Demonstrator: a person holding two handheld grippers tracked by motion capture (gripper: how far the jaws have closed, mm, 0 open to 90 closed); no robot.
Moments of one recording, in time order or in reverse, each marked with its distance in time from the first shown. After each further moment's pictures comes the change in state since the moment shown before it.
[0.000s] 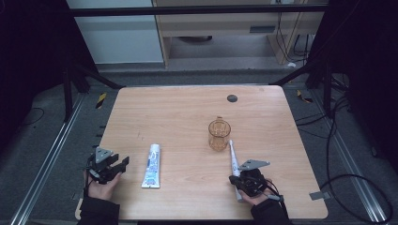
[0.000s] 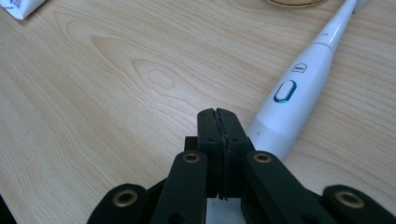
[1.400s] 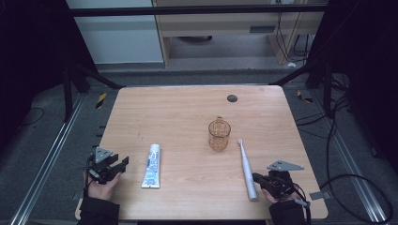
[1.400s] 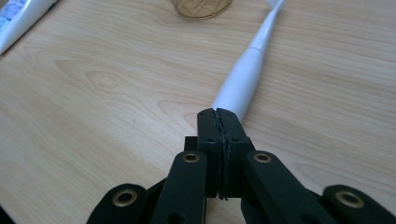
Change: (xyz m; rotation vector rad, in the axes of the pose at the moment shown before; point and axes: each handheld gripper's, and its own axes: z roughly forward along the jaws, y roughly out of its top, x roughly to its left) left arm 0.001 0.000 0.000 0.003 0.003 -0.001; right arm -0.038 -0.025 -0.052 -0.102 -0.074 0.127
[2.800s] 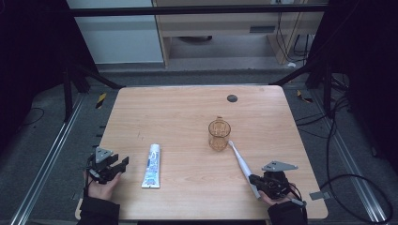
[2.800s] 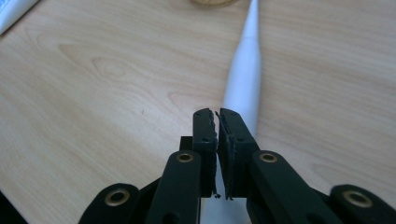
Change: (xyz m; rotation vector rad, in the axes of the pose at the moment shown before) left arm 0.000 0.000 0.001 0.004 0.002 0.000; right arm 0.008 0.004 0.004 0.040 -0.009 -0.036
